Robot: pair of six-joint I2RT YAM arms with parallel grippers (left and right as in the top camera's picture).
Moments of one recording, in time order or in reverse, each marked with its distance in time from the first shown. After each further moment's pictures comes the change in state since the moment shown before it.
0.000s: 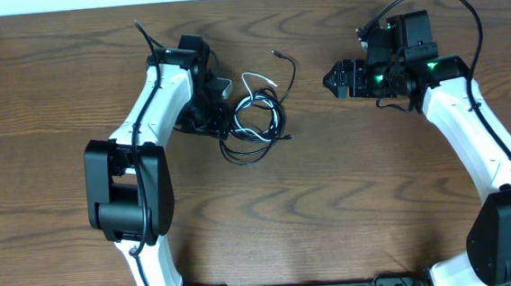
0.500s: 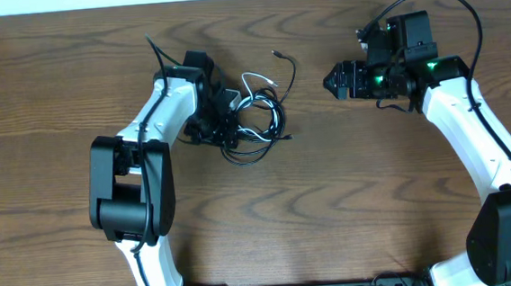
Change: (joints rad) left arm -0.009 0.000 -0.146 0.157 0.075 0.031; right arm 0.000 0.000 0.000 -0.014 0.000 0.000
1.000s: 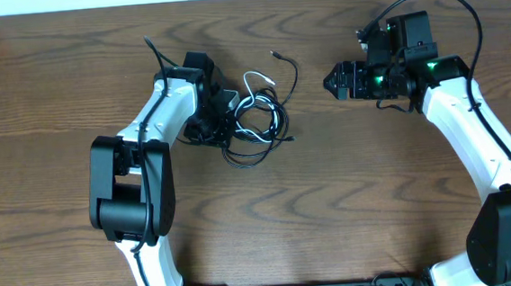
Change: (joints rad) left arm 0.000 0.000 0.001 0.000 -0.002 -0.068; right arm 0.001 0.000 0.000 -0.003 0.000 0.000
